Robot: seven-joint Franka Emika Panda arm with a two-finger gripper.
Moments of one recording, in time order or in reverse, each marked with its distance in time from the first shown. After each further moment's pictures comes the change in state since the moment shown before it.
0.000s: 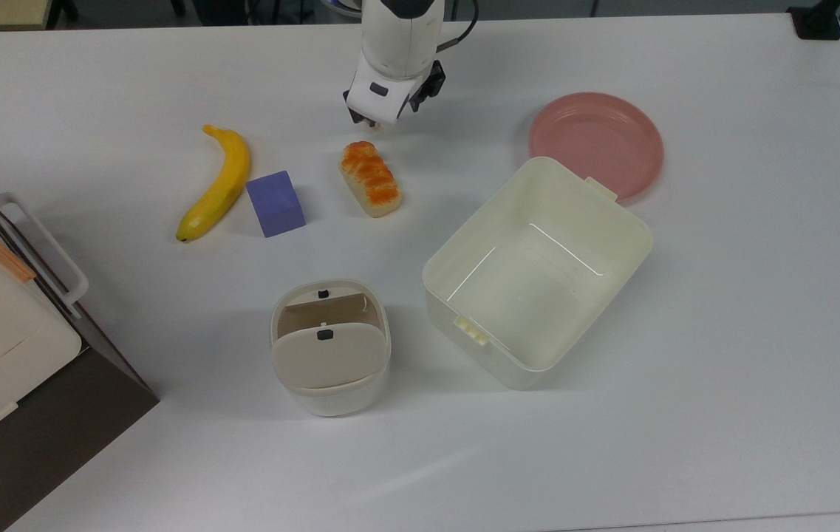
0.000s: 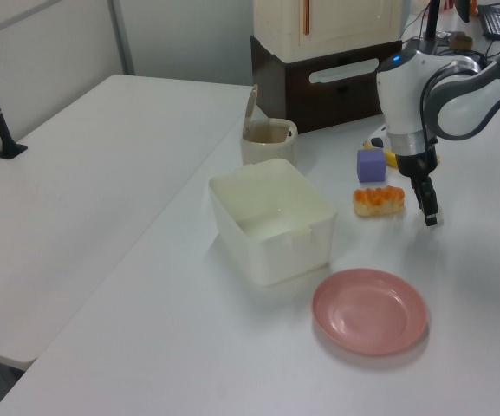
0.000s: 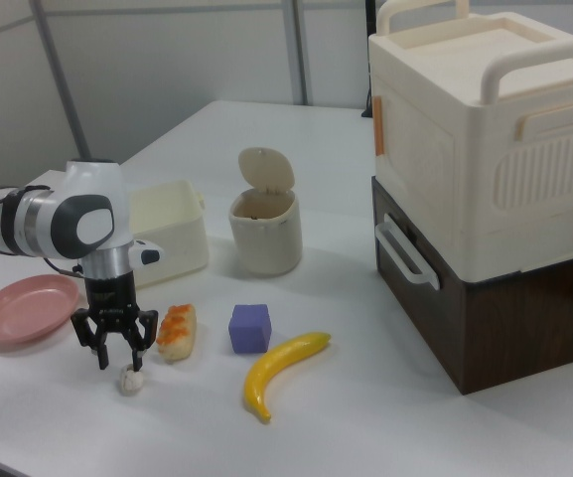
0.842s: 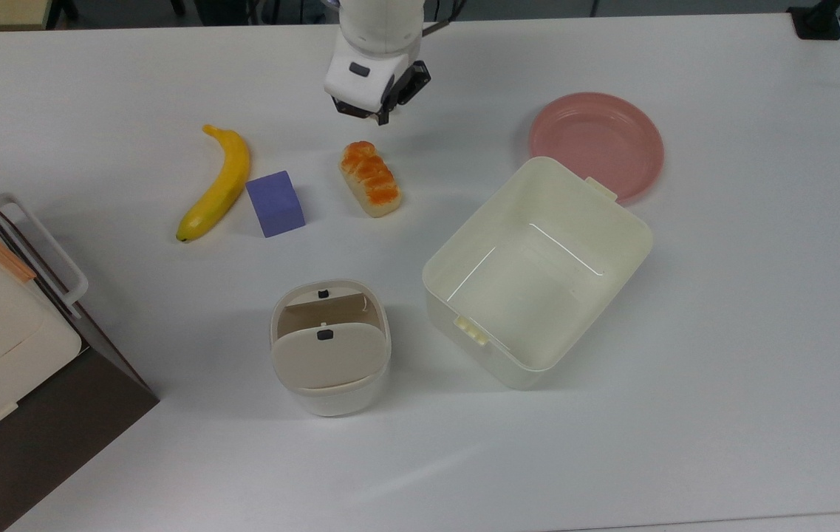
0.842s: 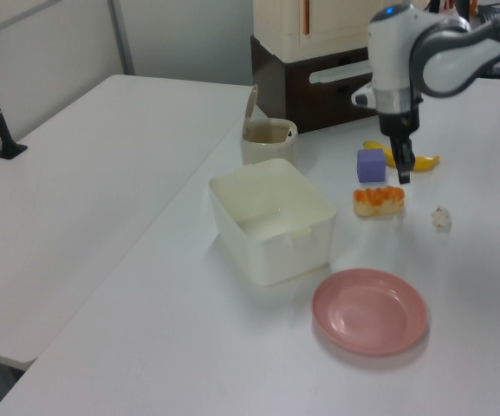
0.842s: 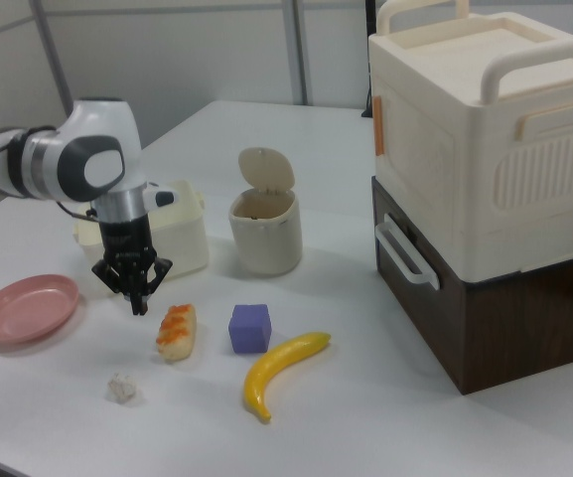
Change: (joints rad) arm -0.034 -0.015 -0.014 0.199 0.010 -0.115 -0.068
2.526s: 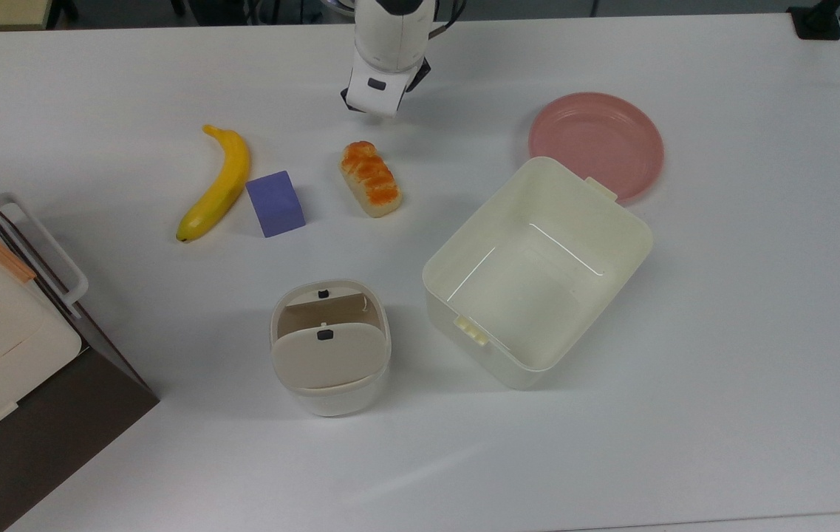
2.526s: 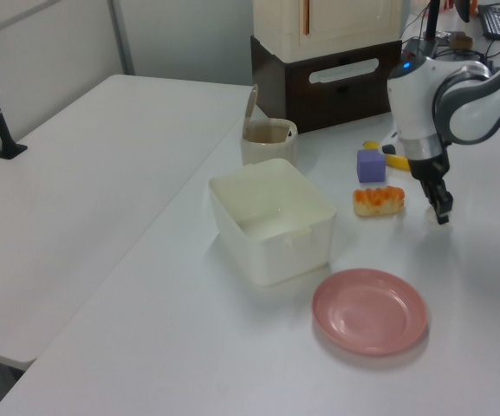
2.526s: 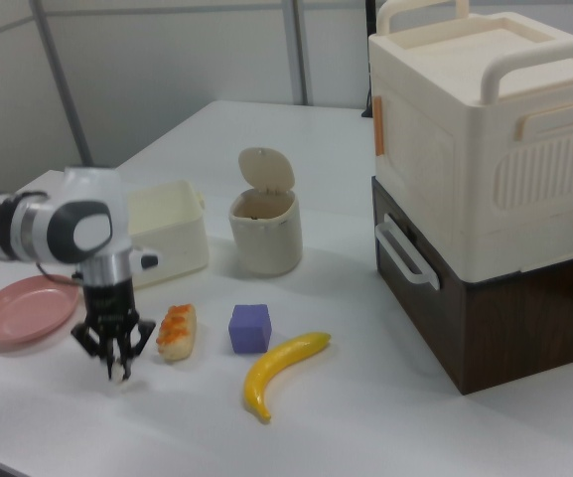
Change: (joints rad) arm 0.031 -0.023 0.002 -0.258 -0.026 0.110 -0.058
